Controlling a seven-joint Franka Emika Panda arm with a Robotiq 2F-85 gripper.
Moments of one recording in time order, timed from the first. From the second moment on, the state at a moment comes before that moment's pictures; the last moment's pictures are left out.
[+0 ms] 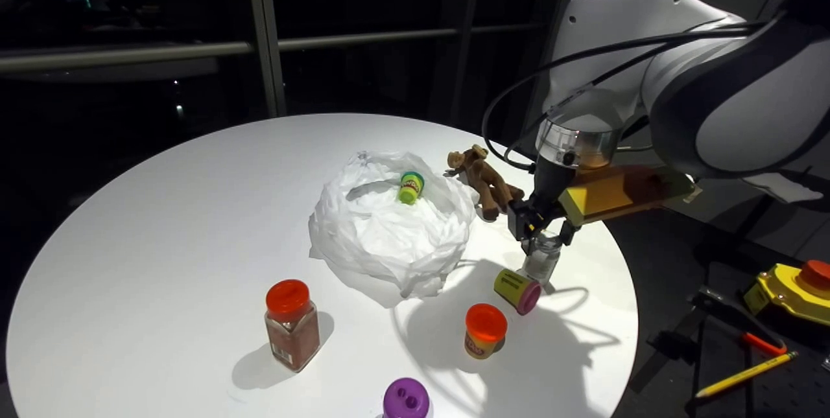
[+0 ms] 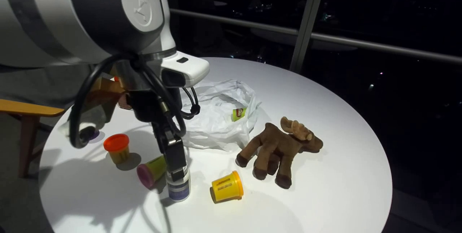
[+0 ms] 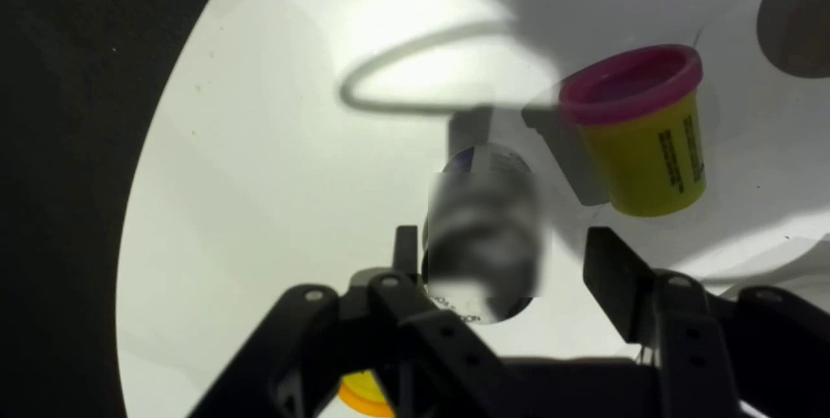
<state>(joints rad) 0.17 0.23 -0.16 -2.58 -0.45 2.76 0.98</state>
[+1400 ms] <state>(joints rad) 0.14 0.65 -0.08 -1.91 0.01 2.63 0.88</state>
